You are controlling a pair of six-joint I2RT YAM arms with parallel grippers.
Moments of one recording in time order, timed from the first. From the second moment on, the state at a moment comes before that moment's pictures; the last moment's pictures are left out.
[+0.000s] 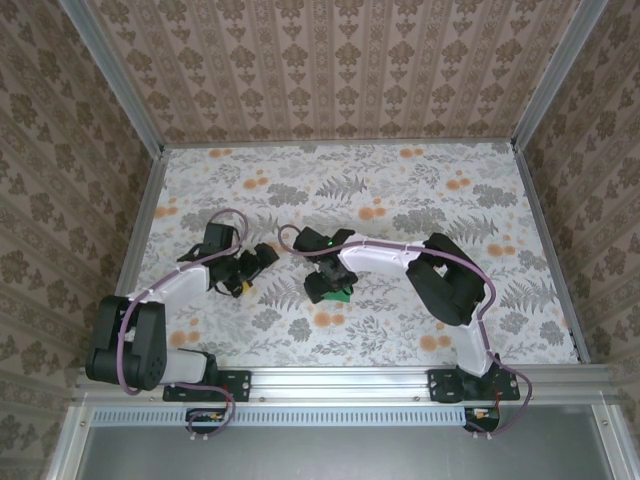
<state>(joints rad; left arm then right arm) -0.24 1.34 0.60 -0.32 0.39 -0.82 0.86 2.04 1.40 -0.78 0.03 0.39</state>
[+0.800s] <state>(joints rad) -0.25 1.35 0.60 -0.32 0.39 -0.82 0.83 2.03 1.39 -0.77 -0.07 0.39</state>
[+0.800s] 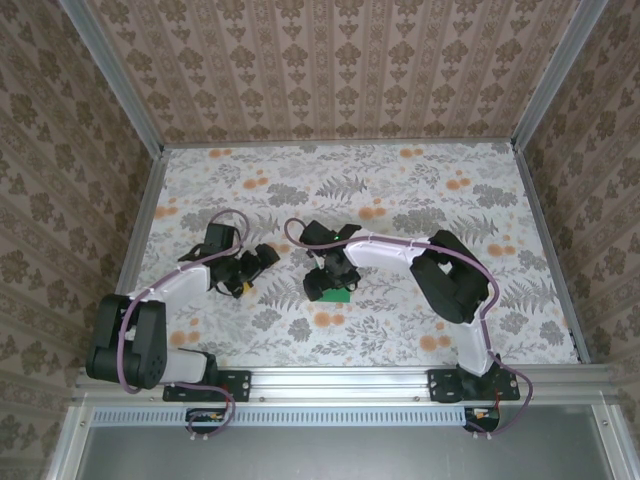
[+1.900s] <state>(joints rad) -0.29 1.36 0.61 -0.25 0.45 -0.82 0.78 2.00 1.34 -0.72 -0.14 0.39</state>
